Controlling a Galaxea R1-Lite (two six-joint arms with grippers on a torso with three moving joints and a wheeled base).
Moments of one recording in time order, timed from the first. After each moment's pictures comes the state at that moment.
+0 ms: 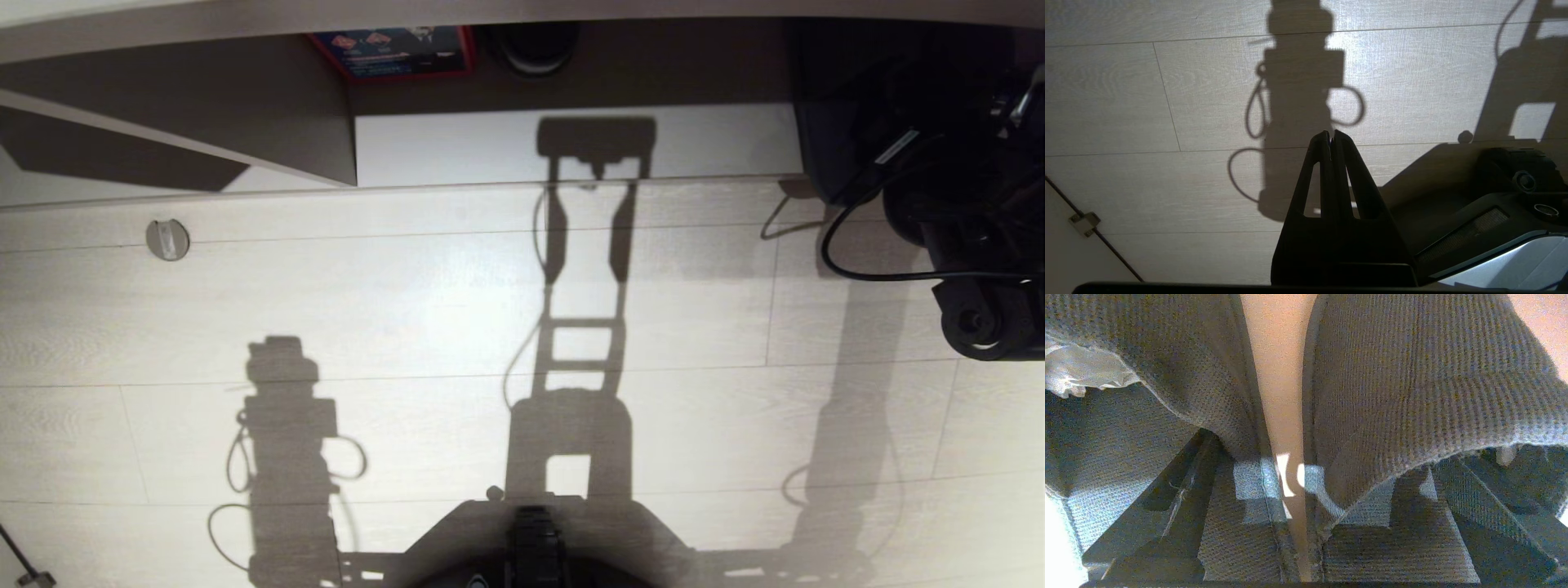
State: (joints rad) left arm 0.00 0.00 0.00 0.00 0.00 -0.01; right arm -0.11 1.92 -1.18 -1.35 -0.13 0.11
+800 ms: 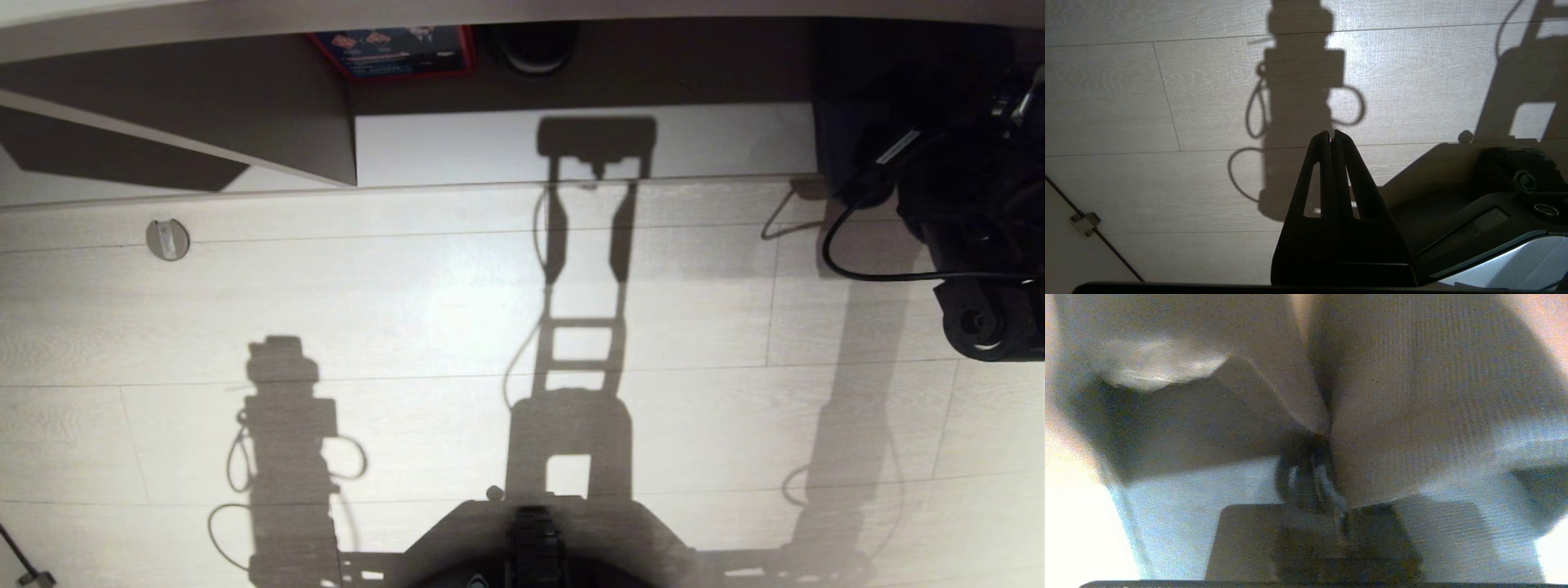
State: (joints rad) left arm 0.00 0.00 0.00 0.00 0.00 -0.01; right arm -0.11 1.92 -1.18 -1.35 -0.13 0.11
